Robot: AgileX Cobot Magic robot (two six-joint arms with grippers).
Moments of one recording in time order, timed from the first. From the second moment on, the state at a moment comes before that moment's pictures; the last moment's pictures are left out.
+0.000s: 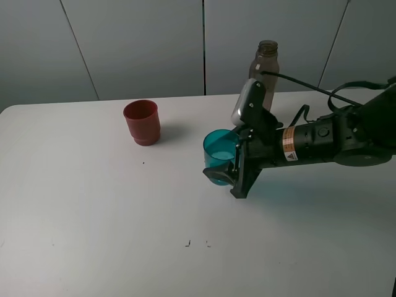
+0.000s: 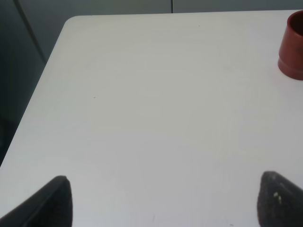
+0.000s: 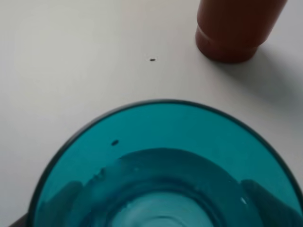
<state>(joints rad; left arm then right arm) 0.03 0.00 -0.51 0.09 1.09 -0.04 0.43 1.84 -0.62 -1.00 -0.67 0.31</state>
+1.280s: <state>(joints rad) 0.03 0.00 -0.51 0.09 1.09 -0.04 0.60 1.91 -1.23 -0.87 -0.11 0.83</state>
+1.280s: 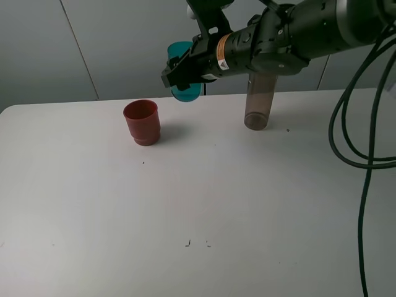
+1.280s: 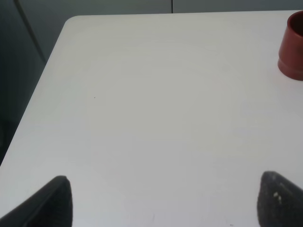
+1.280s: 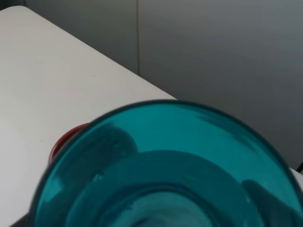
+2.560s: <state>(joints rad) 0.03 0.00 -0.51 0.09 1.09 -0.04 0.60 2.36 -1.78 -0.85 -0.08 0.73</state>
